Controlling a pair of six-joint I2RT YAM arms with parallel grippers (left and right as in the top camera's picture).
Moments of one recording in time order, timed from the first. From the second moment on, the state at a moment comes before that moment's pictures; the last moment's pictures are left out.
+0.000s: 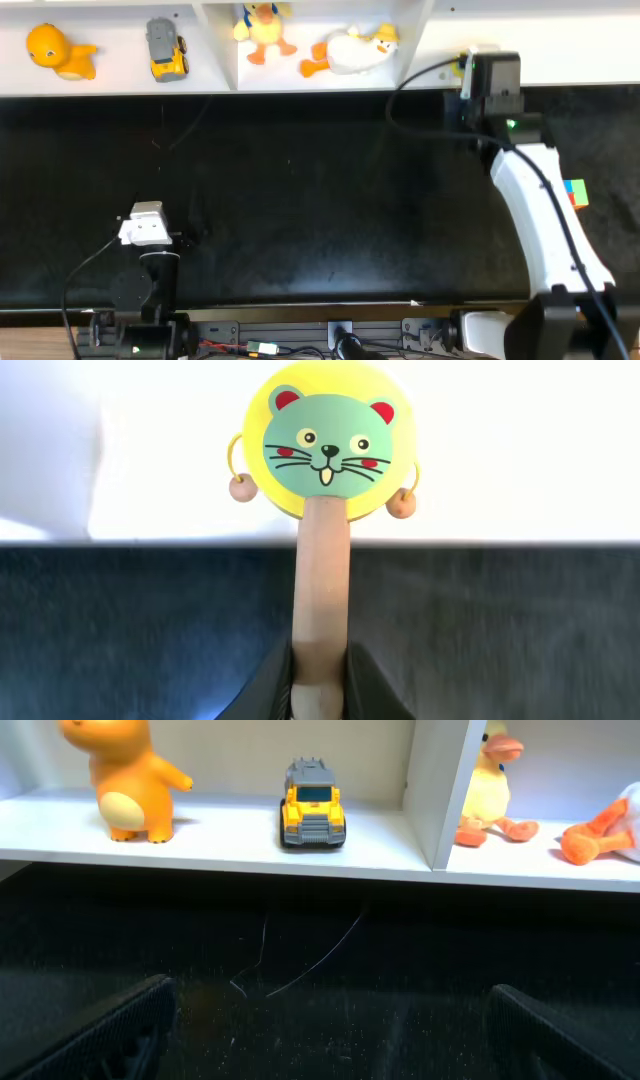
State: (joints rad) left arm 0.00 0.01 0.01 -0.08 -0.04 -0.04; right arm 0.05 1.53 1.21 -0.57 0.11 -0.01
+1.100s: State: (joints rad) left arm 0.00 0.01 0.01 -0.08 -0.04 -0.04; right arm 0.01 1.83 1.39 -0.43 -0.04 -0.09
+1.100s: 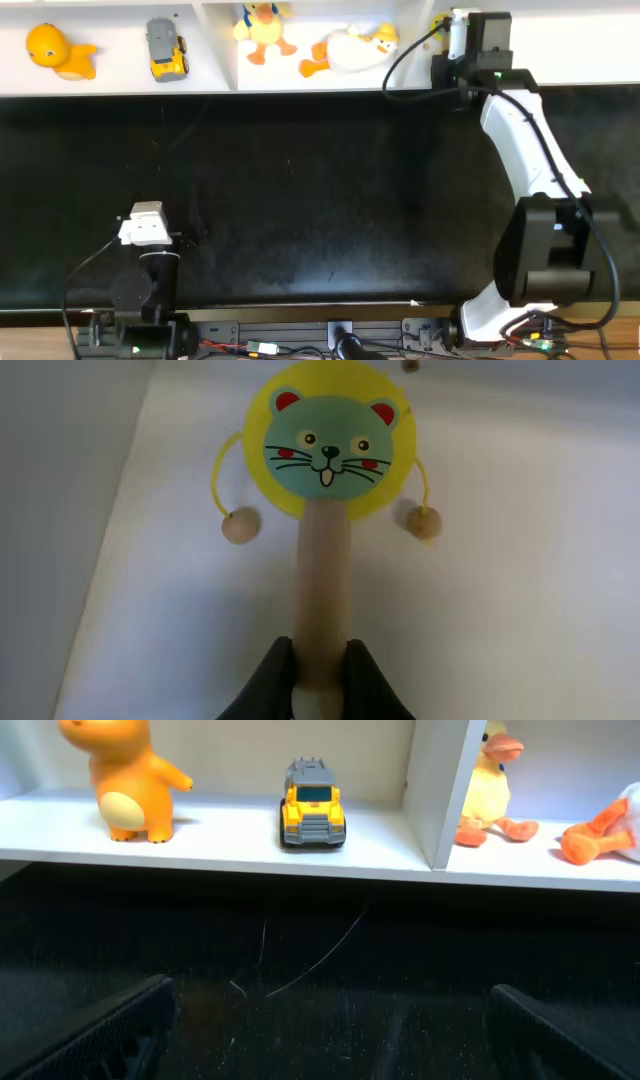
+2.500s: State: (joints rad) left arm 0.00 0.01 0.01 -0.08 -0.04 -0.04; right arm 0.01 1.75 1.40 -0.65 -0.05 -0.09
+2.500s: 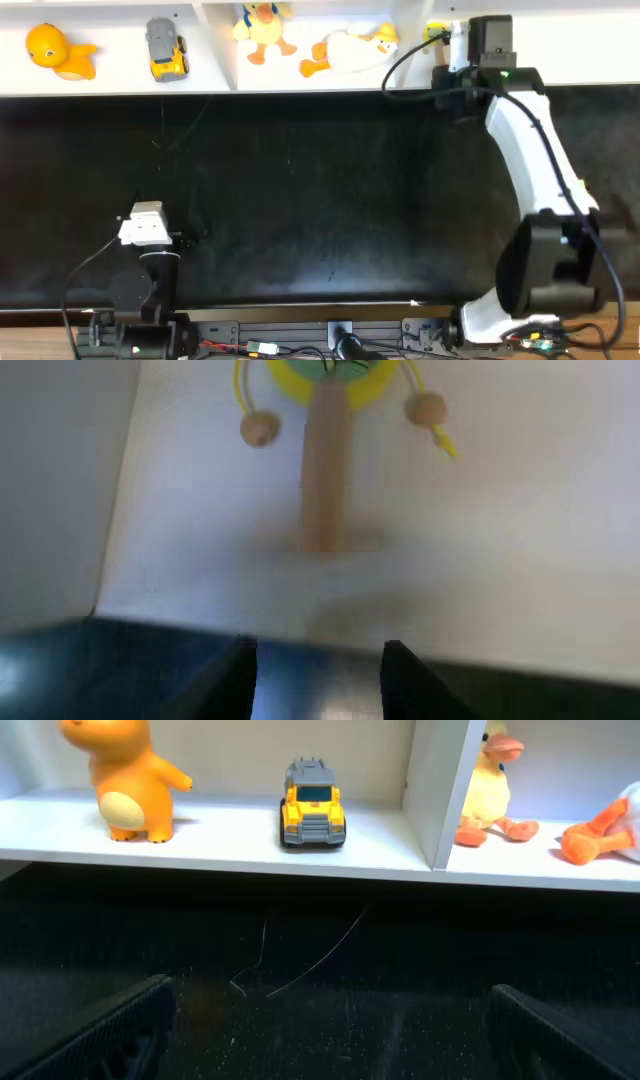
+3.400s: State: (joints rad) left arm 0.00 0.01 0.01 -0.08 -0.04 -0.04; right arm 0.01 1.13 0.91 -0.75 0.00 -0.09
